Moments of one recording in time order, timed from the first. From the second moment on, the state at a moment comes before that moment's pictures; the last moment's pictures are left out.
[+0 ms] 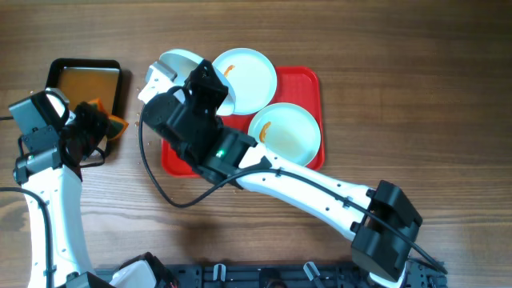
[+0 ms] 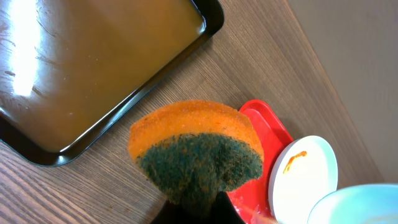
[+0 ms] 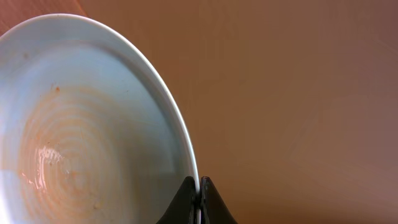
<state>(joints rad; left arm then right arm) 0.44 1.29 0.95 -0.55 0.31 -0.54 1.06 1.93 1.66 -0.18 1.06 -0.74</state>
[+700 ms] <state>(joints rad) 0.44 1.29 0.95 -0.55 0.31 -0.54 0.65 1.93 1.66 -0.66 0.10 0.16</state>
